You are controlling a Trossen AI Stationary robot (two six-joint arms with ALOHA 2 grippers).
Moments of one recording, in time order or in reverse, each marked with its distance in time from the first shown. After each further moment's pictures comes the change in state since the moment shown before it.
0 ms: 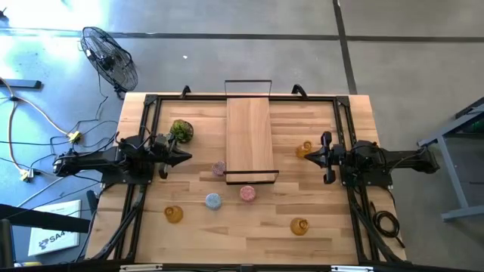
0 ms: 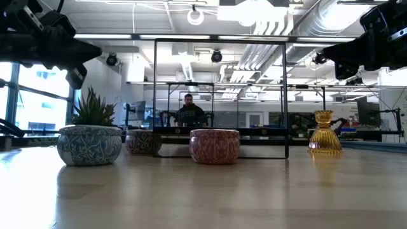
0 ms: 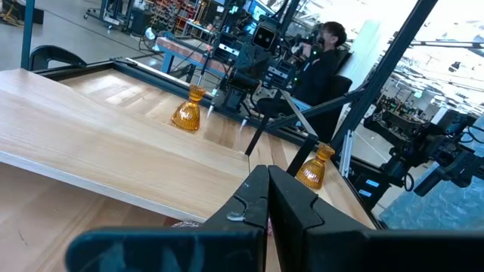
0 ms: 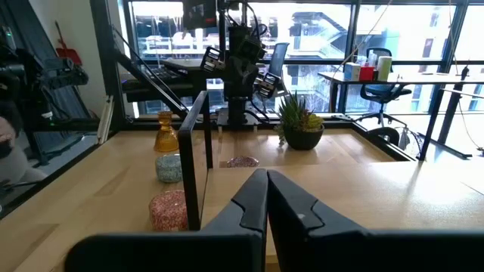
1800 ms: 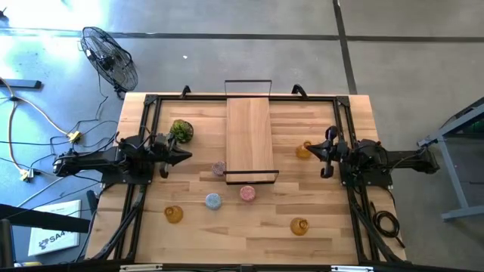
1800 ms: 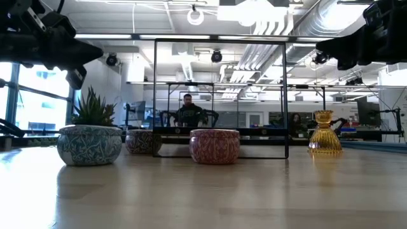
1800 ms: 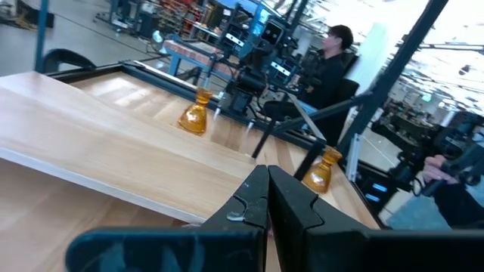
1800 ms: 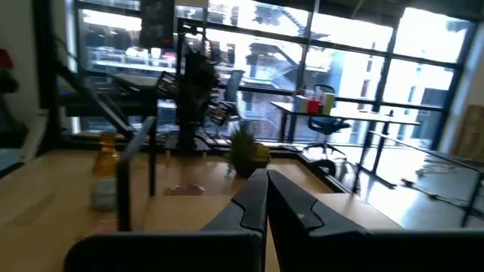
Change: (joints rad) left arm 0.000 0.000 0.000 0.000 -0.036 -0.001; right arm -0.001 0.000 -0.001 0.112 0.164 -0.140
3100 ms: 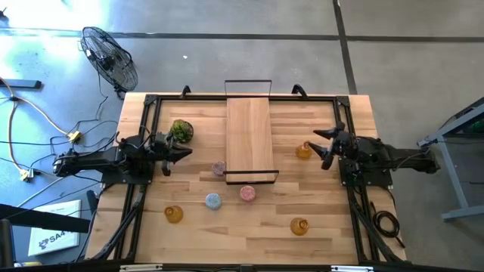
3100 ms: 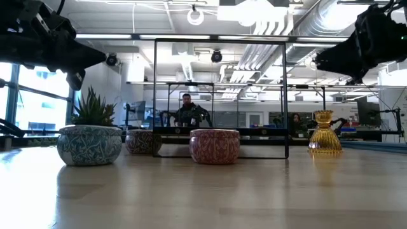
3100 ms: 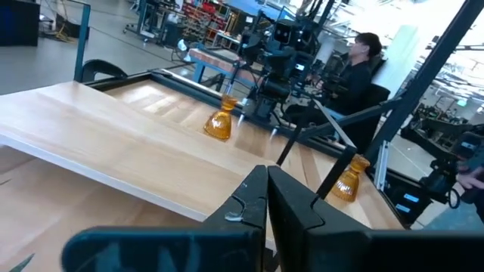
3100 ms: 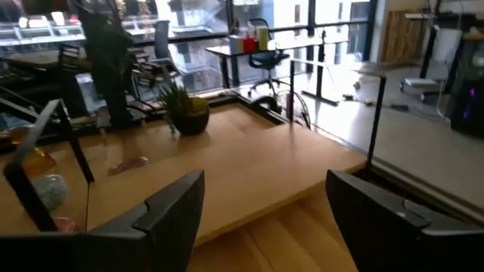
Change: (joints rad) left arm 0.000 0.000 0.000 -0.010 -0.076 0.029; right arm -0.001 0.013 0.139 -0.354 0.254 0.278
